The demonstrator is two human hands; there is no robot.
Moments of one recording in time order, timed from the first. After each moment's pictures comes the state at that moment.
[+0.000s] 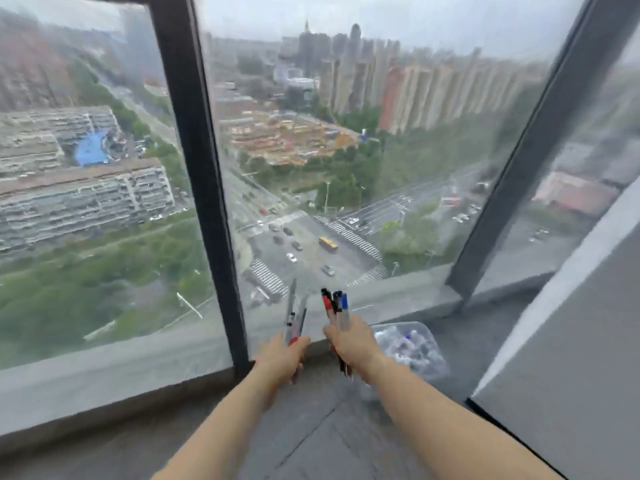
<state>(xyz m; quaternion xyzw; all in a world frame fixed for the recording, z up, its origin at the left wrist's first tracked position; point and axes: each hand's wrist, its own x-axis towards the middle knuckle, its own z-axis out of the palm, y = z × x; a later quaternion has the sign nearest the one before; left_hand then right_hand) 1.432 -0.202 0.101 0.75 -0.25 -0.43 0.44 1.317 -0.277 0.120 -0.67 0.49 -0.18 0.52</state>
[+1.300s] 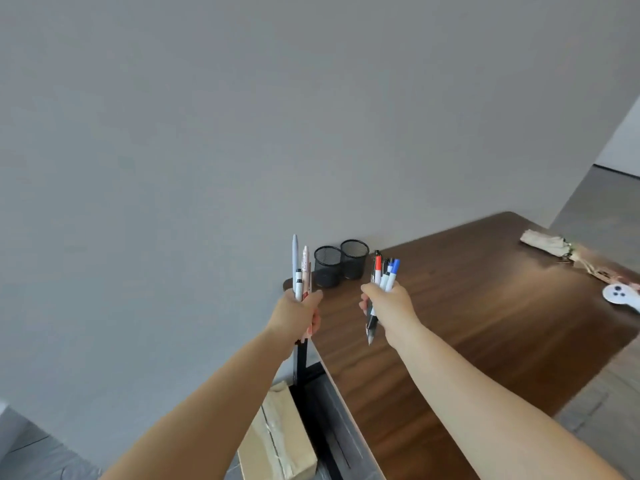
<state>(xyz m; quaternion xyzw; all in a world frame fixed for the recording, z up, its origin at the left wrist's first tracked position) 0.496 -0.400 0.163 0.37 -0.61 -0.68 0.17 0.377 -0.287 0.175 -0.07 0.71 -0.65 0.26</state>
